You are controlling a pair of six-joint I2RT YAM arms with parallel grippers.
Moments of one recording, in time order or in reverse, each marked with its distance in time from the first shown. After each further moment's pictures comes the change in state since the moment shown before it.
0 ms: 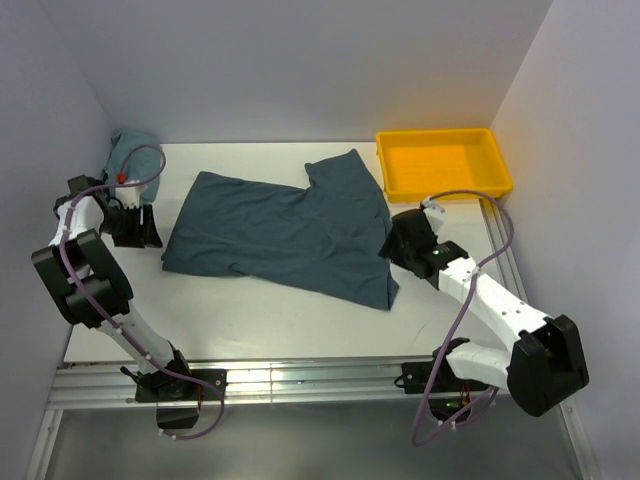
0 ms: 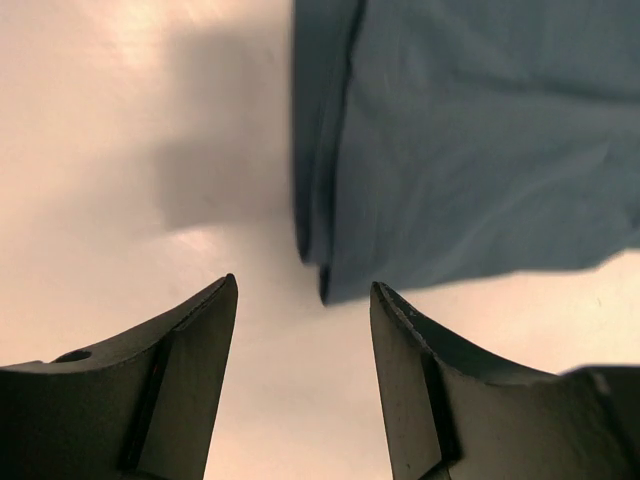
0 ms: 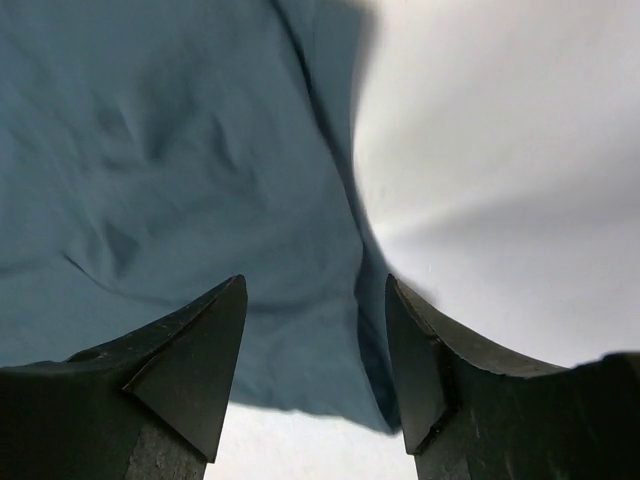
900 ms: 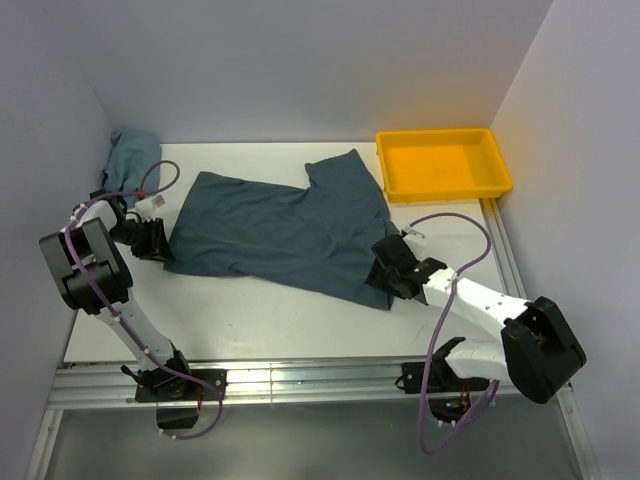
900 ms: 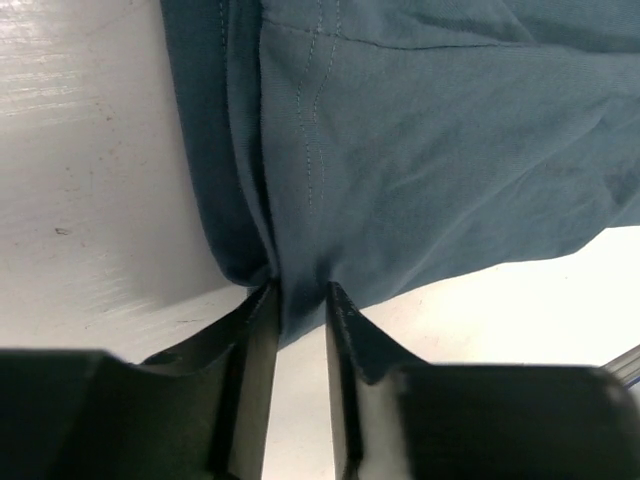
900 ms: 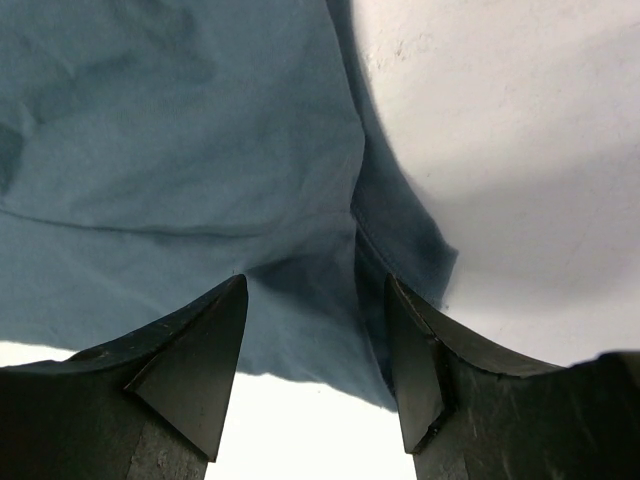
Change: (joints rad) left arm -0.031 0.114 -0.071 -0.022 0.077 0.001; right arm 0.158 0.071 -0.175 0.074 -0.031 0.146
